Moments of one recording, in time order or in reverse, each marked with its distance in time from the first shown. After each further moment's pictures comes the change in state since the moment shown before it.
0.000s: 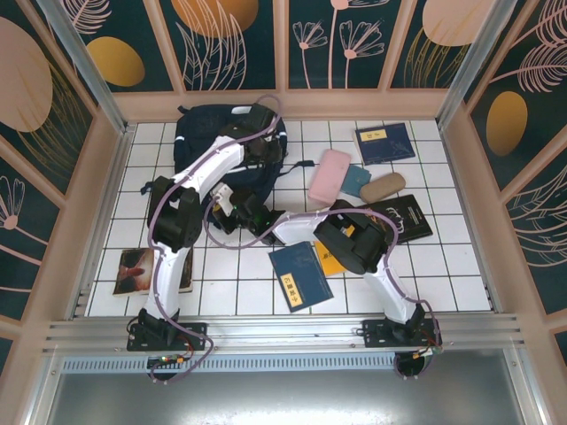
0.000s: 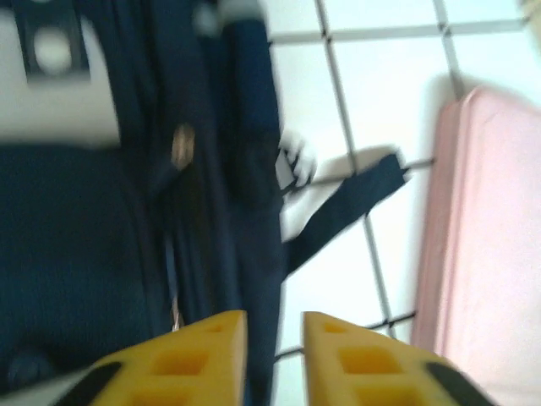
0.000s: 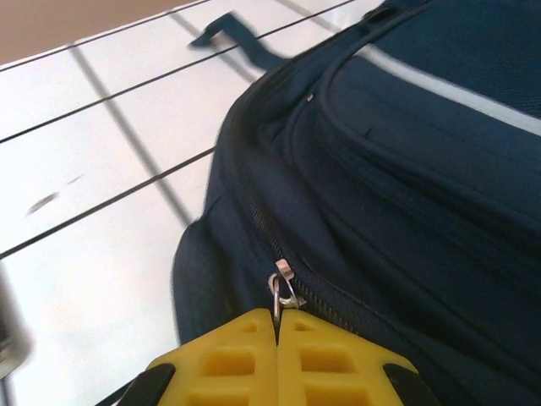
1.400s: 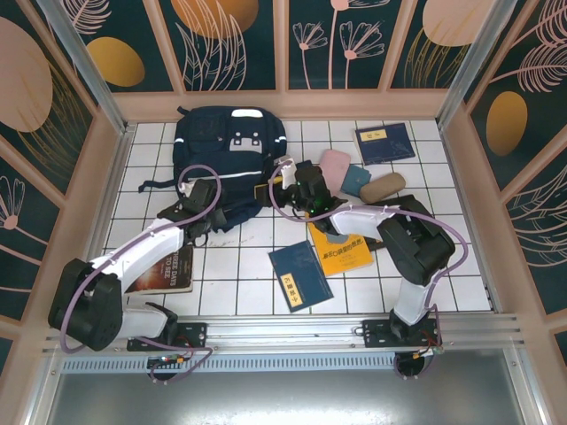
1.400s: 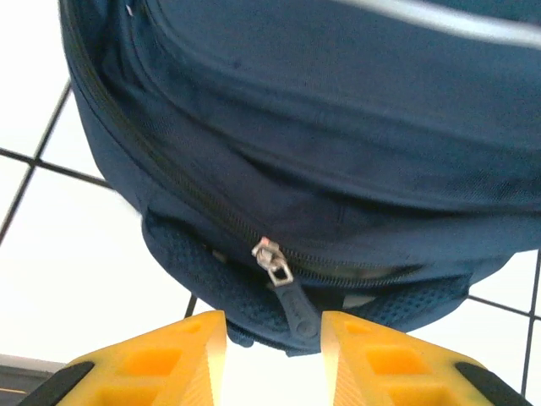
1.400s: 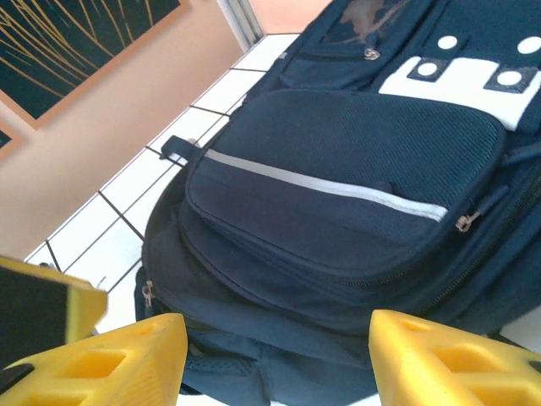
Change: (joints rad) left arm 0.035 -0.874 -1.200 0.251 -0.316 -0.344; right arm -0.284 -0.426 -0.396 0.107 -0.209 0.325
